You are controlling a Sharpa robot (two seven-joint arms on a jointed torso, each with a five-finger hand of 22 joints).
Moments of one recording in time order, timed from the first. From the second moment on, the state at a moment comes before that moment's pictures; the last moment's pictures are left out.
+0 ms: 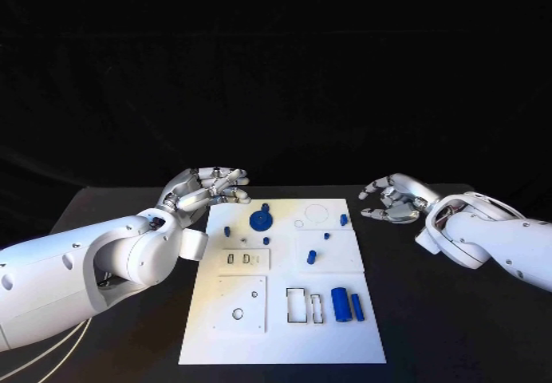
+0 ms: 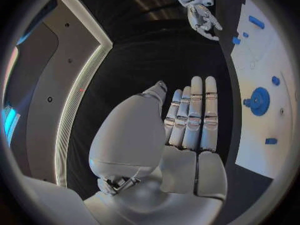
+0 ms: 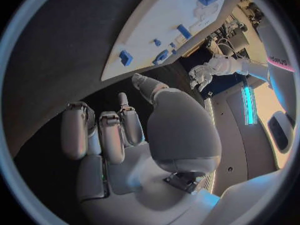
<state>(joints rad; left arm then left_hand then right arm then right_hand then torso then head) 1.22 -0.94 -0.02 1.66 -0.01 -0.31 0.44 1.49 -0.08 0.25 0.28 0.05 0.90 0.23 0.24 0.19 1.09 0.16 0.07 0.07 1.11 0.09 0.37 0.38 0.17 0.98 0.20 0.42 0.17 1.27 -0.93 -0.11 1.34 -1.07 -0.35 0.17 1.26 -0.20 0.49 0.01 0.20 0.78 0.17 0.27 0.42 1.39 0.09 1.43 1.31 1.47 0.02 1.55 1.31 0.06 1.41 0.12 1.36 1.31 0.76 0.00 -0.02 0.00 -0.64</state>
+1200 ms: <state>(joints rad) 1.22 -0.94 -0.02 1.65 -0.01 -0.31 0.44 1.49 -0.08 0.26 0.28 0.05 0.90 0.23 0.24 0.19 1.09 0.16 0.07 0.07 1.11 0.09 0.37 0.38 0.17 0.98 0.20 0.42 0.17 1.21 -0.80 -0.11 1.23 -1.09 -0.32 0.17 1.27 -0.17 0.51 -0.01 0.19 0.83 0.17 0.25 0.41 1.40 0.09 1.43 1.31 1.47 0.02 1.55 1.31 0.06 1.41 0.12 1.36 1.31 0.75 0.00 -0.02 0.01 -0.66</state>
